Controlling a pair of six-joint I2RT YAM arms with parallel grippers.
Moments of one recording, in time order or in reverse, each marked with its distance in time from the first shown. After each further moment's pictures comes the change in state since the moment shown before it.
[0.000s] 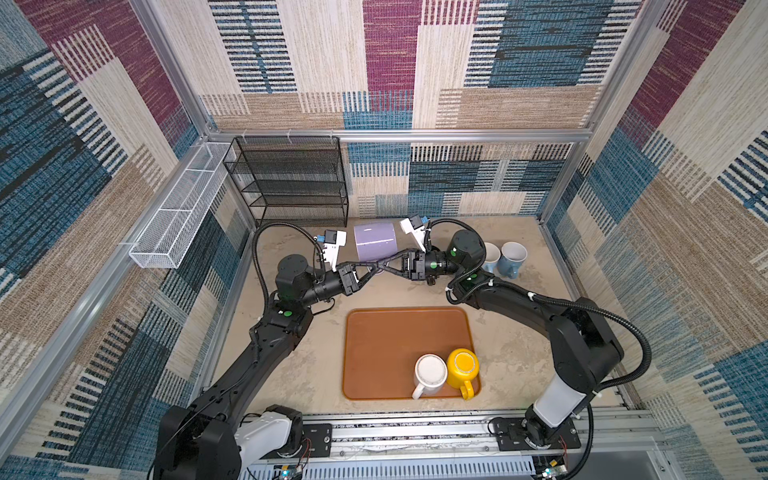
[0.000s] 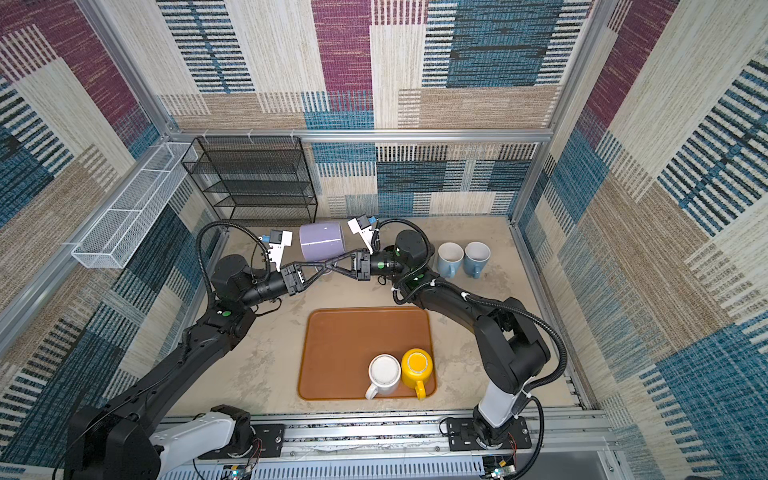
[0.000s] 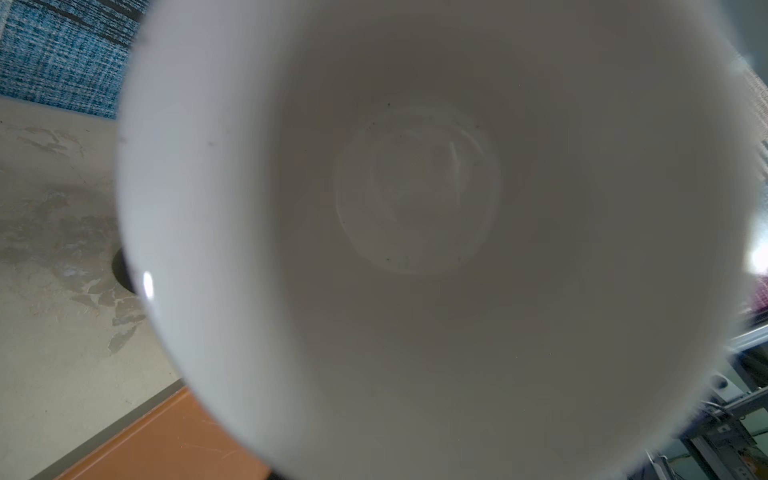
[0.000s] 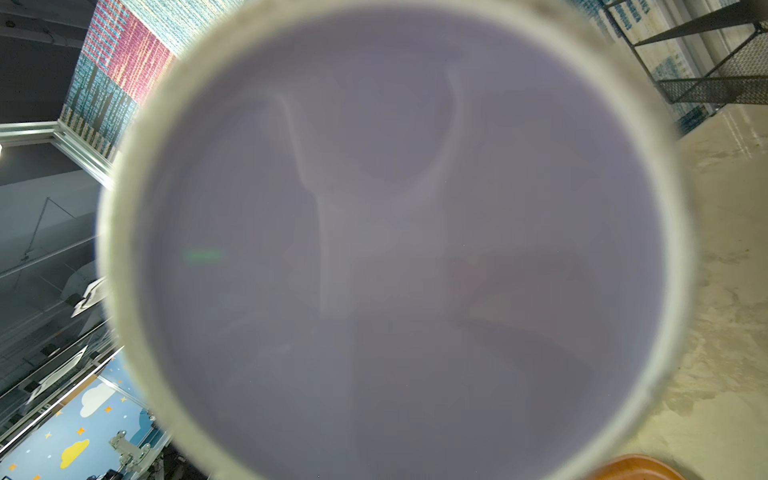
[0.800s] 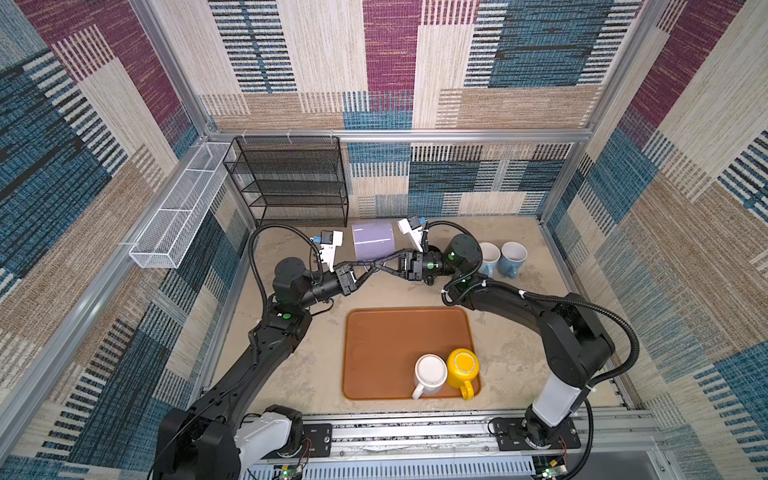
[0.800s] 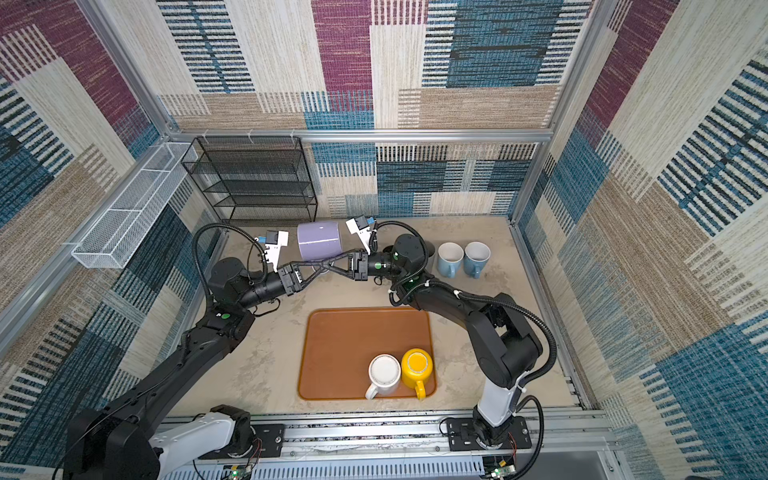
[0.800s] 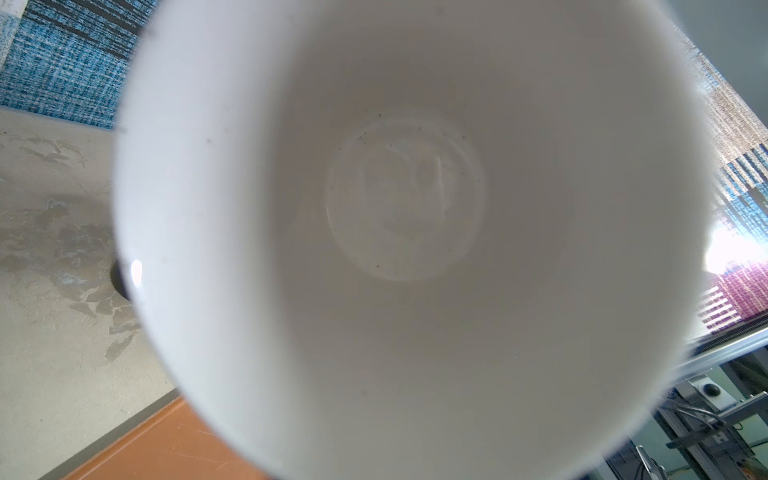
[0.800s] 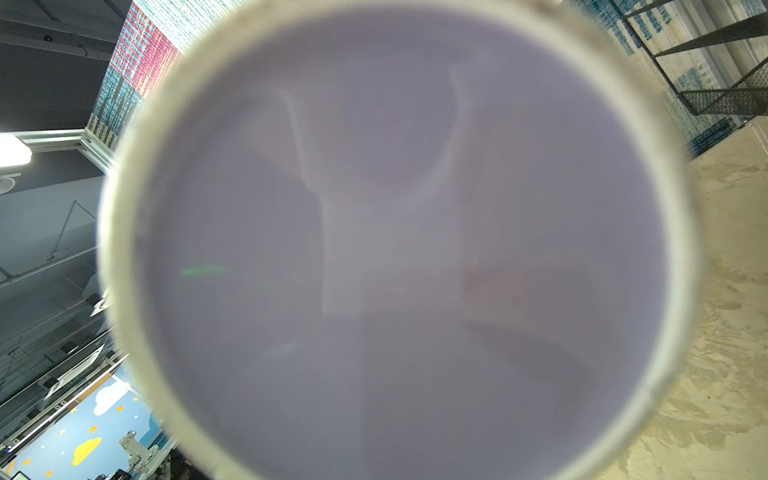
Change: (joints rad) left arm 0.005 -0.011 -0.023 0.052 -0.004 -0.033; right arm 0.010 0.042 -0.002 0.124 0.003 0.075
